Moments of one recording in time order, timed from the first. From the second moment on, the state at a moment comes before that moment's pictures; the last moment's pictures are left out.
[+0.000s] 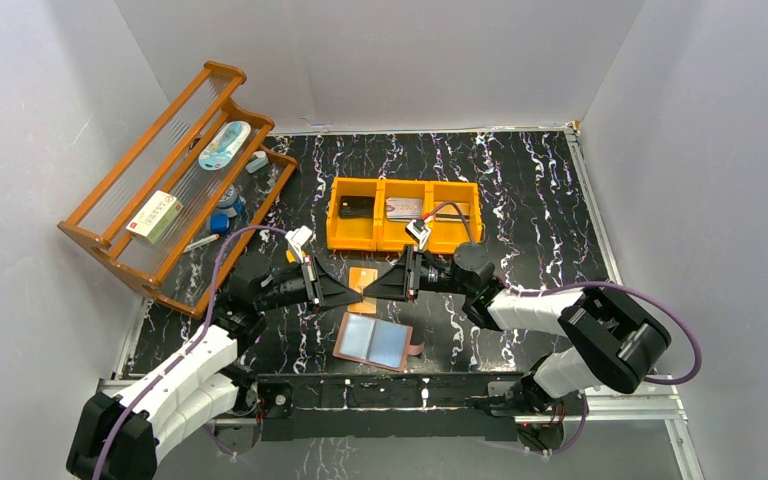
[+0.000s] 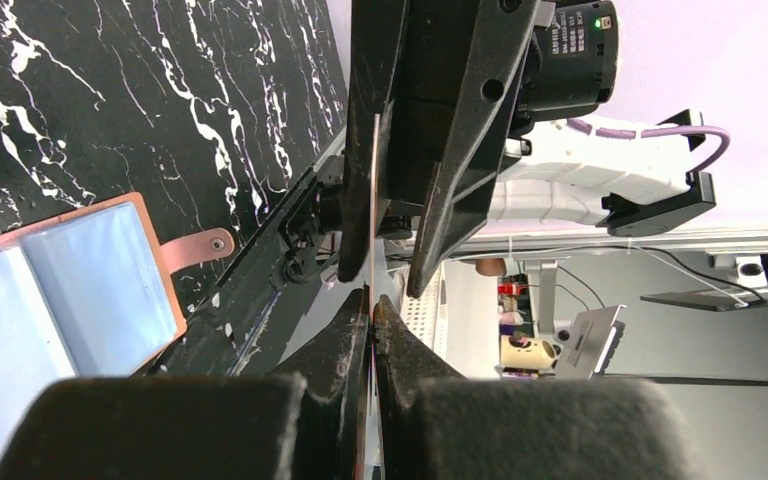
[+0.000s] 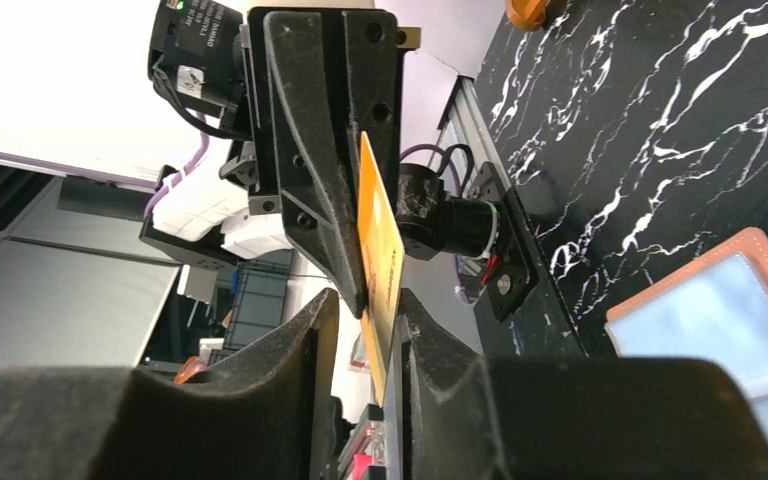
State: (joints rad) left arm -0.48 0.83 0.34 0.30 0.80 -1.16; right arm 0.80 1.41 0.46 0.97 -0.69 1.29
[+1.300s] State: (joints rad) left arm -0.48 0.84 0.81 -0.76 -0.15 -0.48; right arm 0.77 0.79 0.66 -0.30 0.14 0.47
